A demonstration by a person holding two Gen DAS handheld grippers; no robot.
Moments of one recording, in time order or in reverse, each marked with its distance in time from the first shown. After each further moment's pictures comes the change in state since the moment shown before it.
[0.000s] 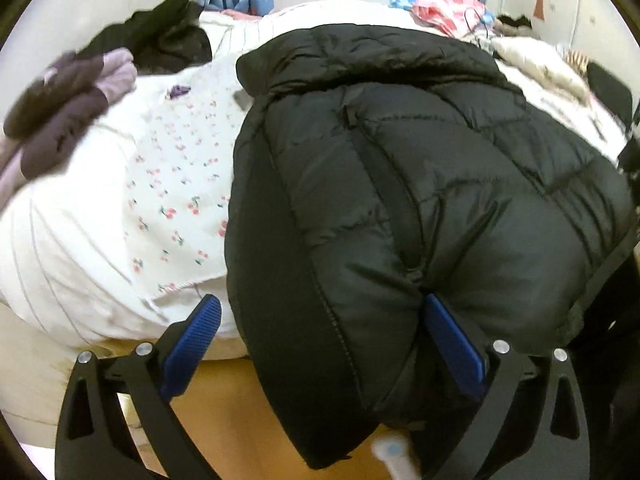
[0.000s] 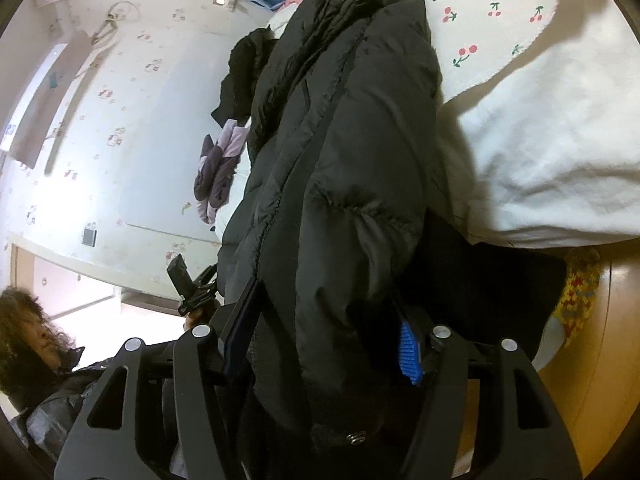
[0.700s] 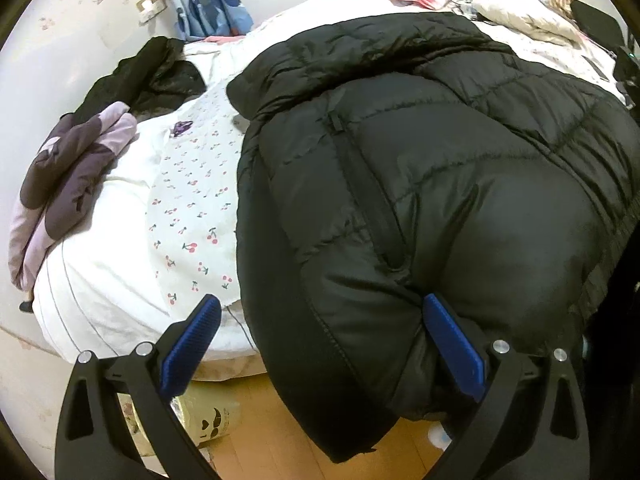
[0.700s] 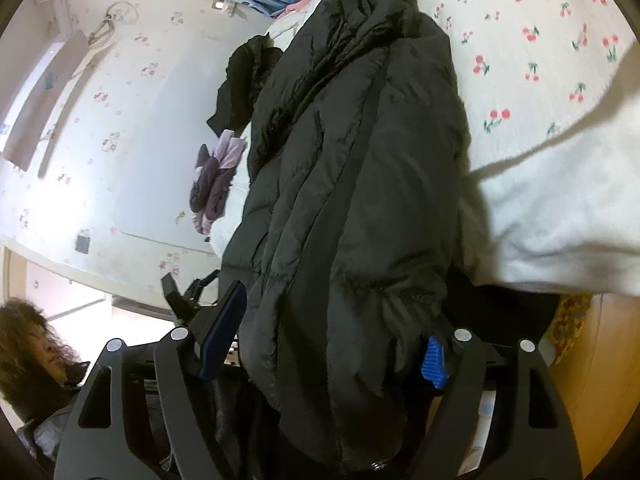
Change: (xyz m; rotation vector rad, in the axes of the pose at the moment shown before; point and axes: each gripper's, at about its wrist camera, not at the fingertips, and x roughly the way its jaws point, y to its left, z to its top) left arm -0.009 -0.022 0.004 0.184 0.011 0.110; right arm 0.003 0.027 0.032 -0.022 -0.036 -0.054
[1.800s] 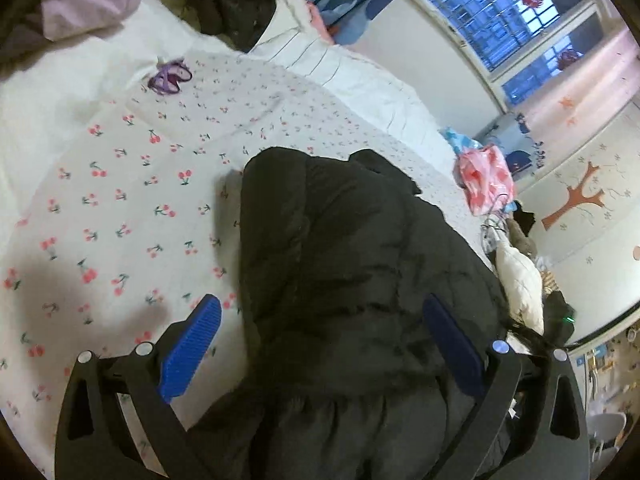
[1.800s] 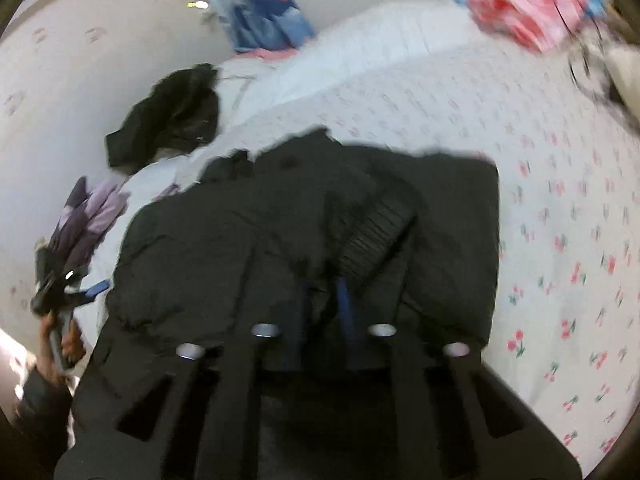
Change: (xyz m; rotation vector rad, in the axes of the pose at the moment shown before) left arm 0.163 0.182 0.162 -0.835 -0.135 -0.513; right arm 0.124 0.071 0.247 -0.373 -0.231 -0.494
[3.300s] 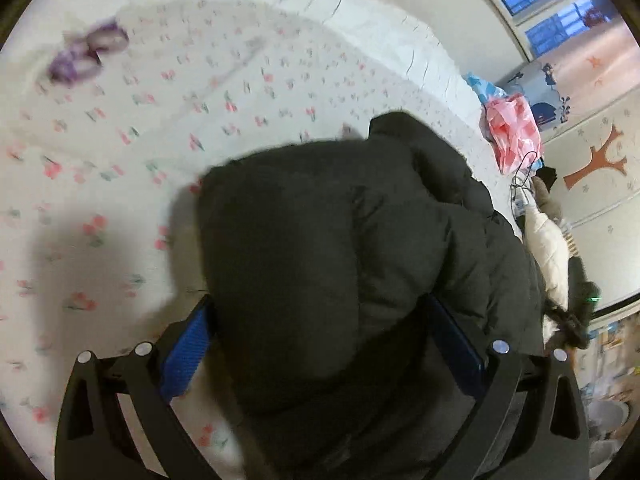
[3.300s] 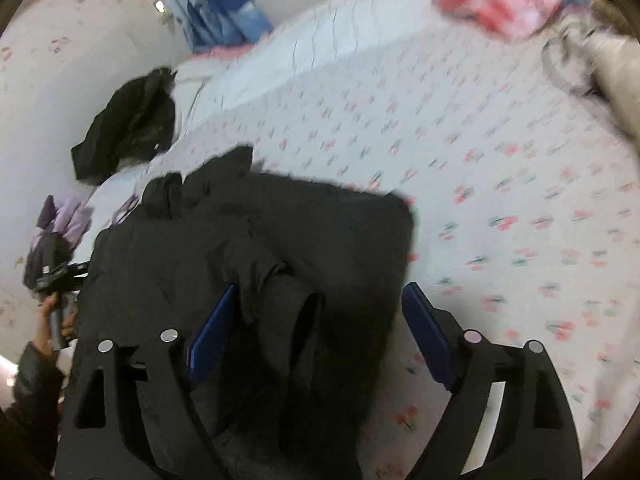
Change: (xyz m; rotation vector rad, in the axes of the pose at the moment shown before) left arm 0.123 0.005 0.062 0.039 0.253 0.016; right arm 0.038 -0.085 0.041 0.080 0.123 -0.067
